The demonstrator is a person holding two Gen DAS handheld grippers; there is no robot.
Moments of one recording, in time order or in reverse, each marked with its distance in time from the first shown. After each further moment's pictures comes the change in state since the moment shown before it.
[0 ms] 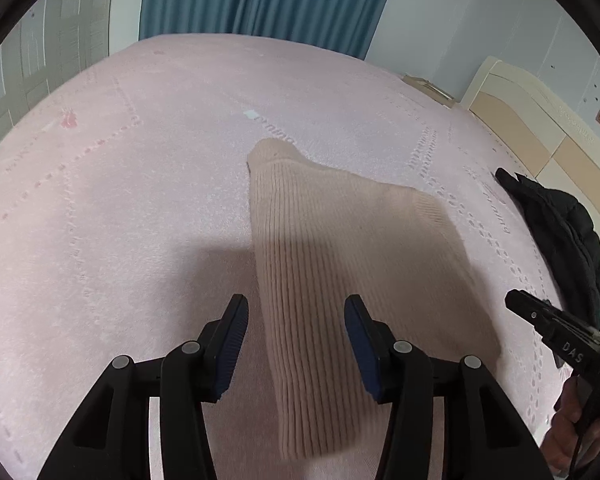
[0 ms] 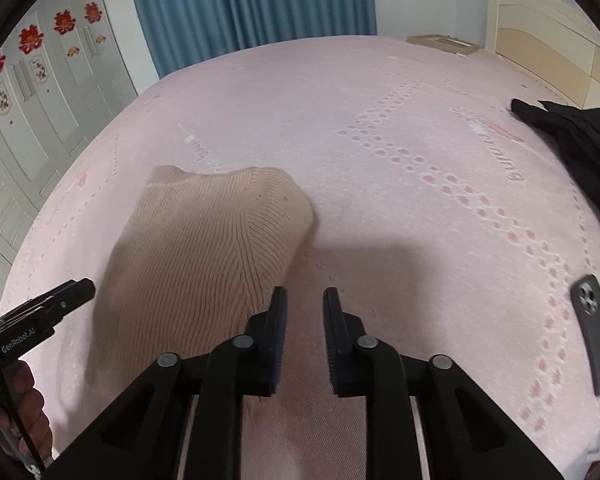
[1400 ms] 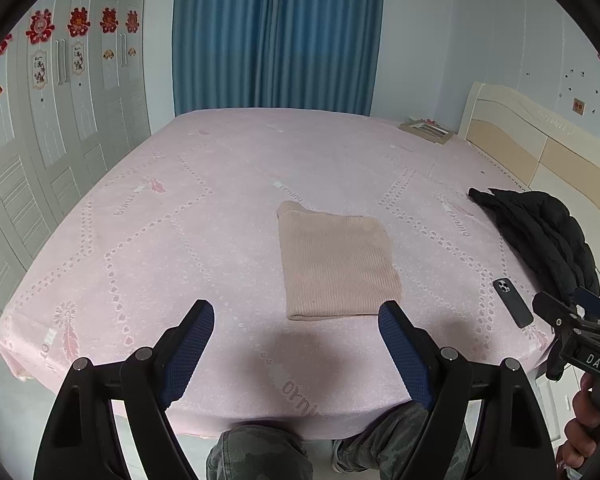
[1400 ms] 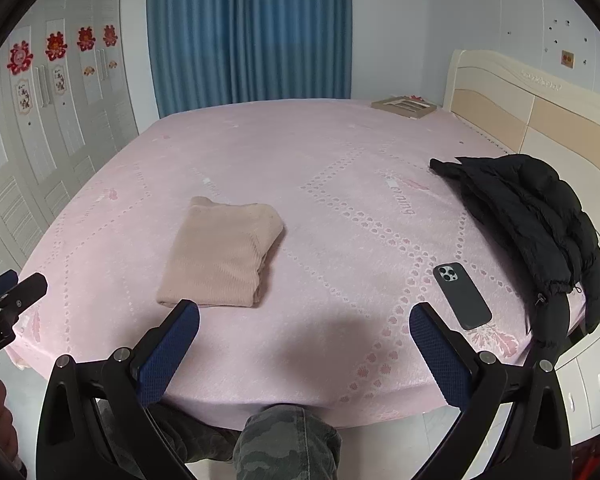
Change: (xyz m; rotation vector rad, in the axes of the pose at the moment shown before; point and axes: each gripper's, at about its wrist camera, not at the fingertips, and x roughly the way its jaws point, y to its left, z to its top) left arm -0.256 -0.062 -0.084 0.064 -0.210 0.150; right arm -0.262 0.011 -0.089 -0.049 -0.193 -0.115
